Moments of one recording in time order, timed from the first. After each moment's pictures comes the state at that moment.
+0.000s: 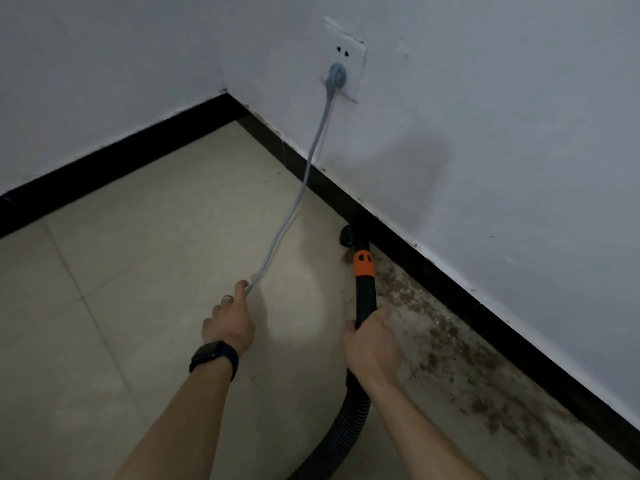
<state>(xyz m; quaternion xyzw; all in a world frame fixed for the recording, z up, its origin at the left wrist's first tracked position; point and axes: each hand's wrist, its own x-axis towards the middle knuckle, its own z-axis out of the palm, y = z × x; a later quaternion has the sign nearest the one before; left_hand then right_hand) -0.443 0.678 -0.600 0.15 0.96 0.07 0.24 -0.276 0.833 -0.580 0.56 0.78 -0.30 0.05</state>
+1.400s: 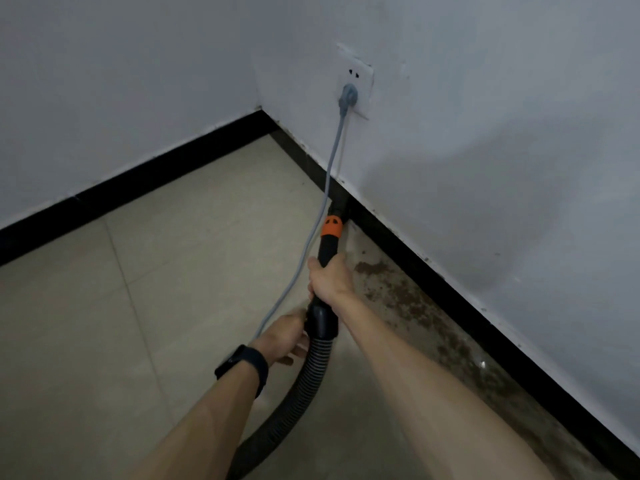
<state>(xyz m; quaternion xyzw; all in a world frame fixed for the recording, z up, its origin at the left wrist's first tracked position) -0.373 0.739 -0.539 -0.03 0.80 0.32 0.50 -0.386 0.862 -0.548 0.42 0.66 -0.62 0.01</state>
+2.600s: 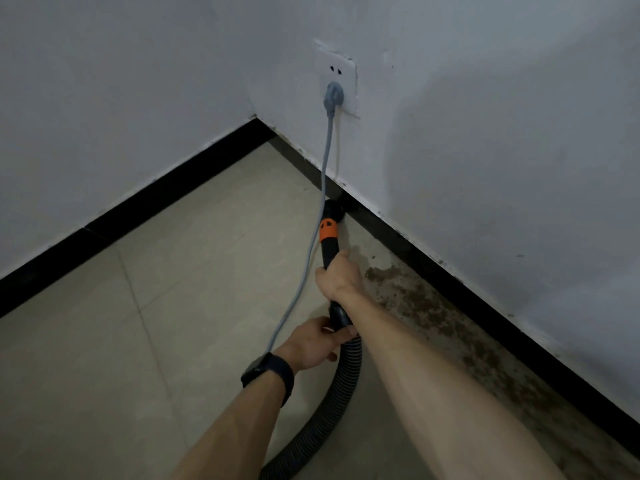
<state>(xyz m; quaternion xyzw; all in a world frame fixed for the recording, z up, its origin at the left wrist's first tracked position) -0.392 0.776 -0.560 0.12 0.82 0.25 0.49 -0.416 0.897 -0.560 0.38 0.77 -0.50 0.11</state>
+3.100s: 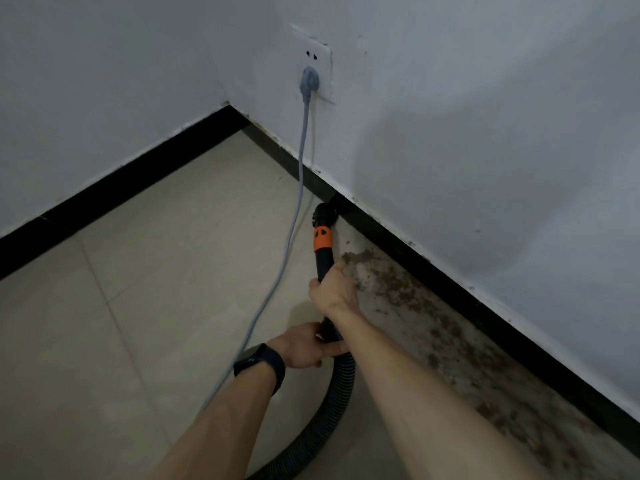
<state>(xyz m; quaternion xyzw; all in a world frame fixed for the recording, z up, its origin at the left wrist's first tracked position) -0.364 0.769 -0.566 0.25 0.76 0.20 0.57 -0.356 0.879 -0.572 0.43 0.77 -0.46 0.09</state>
